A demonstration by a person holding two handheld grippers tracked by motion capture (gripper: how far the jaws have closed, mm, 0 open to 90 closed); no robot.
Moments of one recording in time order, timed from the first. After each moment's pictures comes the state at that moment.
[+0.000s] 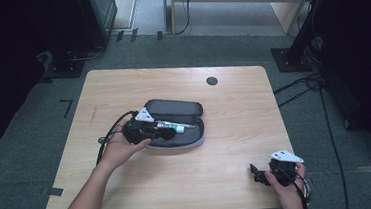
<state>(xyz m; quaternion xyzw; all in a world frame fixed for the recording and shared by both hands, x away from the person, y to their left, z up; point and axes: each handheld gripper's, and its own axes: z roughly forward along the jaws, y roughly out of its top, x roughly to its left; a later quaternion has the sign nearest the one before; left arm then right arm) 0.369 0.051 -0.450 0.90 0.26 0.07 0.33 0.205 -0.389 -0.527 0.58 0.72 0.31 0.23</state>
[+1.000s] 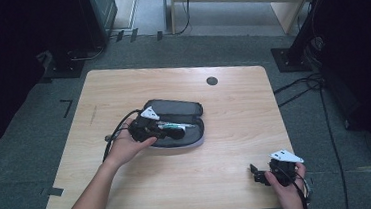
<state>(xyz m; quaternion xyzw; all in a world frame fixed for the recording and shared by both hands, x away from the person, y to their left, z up) 0.379 0.036 -0.461 0.91 0.27 0.03 0.32 0.205 -0.389 -0.526 0.58 0.72 0.31 0.23</state>
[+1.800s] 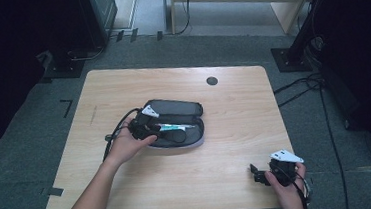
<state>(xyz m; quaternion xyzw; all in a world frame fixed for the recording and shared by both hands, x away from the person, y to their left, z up) 0.386 0.036 -0.463 0.90 0.30 0.04 0.31 0.205 -0.389 -0.526 0.58 0.72 0.31 0.23</state>
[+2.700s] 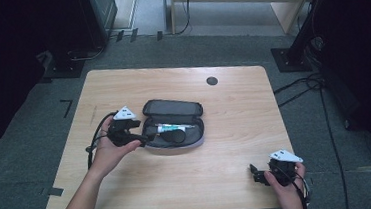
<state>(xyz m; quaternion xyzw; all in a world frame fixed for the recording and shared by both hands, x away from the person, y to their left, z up) 0.346 0.094 -0.428 0.84 0.35 0.08 0.40 0.206 -0.388 -0.527 0.58 0.72 0.31 0.23</state>
